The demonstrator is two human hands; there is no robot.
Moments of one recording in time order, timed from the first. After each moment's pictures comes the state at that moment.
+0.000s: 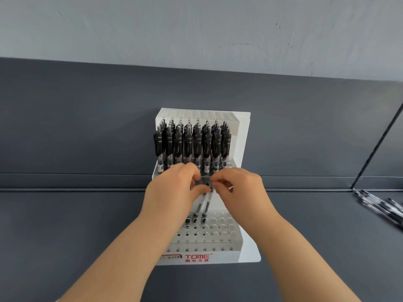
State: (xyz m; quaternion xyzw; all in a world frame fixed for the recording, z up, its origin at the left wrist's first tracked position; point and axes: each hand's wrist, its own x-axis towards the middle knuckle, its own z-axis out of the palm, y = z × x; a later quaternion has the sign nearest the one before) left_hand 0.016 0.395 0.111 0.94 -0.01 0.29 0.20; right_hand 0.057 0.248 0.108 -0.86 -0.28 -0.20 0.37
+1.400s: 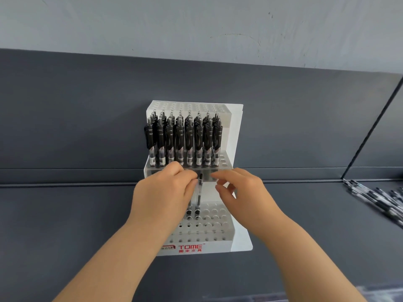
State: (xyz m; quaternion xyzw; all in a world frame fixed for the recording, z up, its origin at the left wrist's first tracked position) left_hand 0.003 0.394 0.099 0.91 -0.08 0.39 0.11; right_hand 0.046 0.221 0.098 -0.89 -0.28 -0.14 0.33
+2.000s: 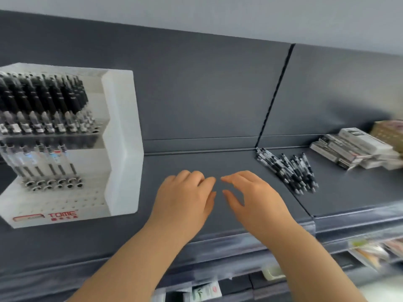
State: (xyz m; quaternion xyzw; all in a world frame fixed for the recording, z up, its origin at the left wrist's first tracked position) left_hand 0.006 0.123 0.057 0.93 -0.18 0.31 0.10; right_hand 0.011 -0.043 0.075 -0.95 -0.19 -0.14 0.22
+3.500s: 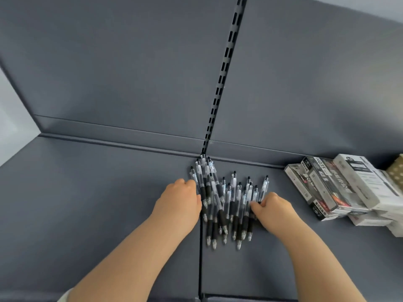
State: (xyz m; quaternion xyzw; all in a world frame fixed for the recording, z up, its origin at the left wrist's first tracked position) left_hand 0.195 -0.140 0.004 0.98 0.10 0.00 0.18; right_hand 0.259 -0.337 0.008 -0.97 0.05 0.15 0.18
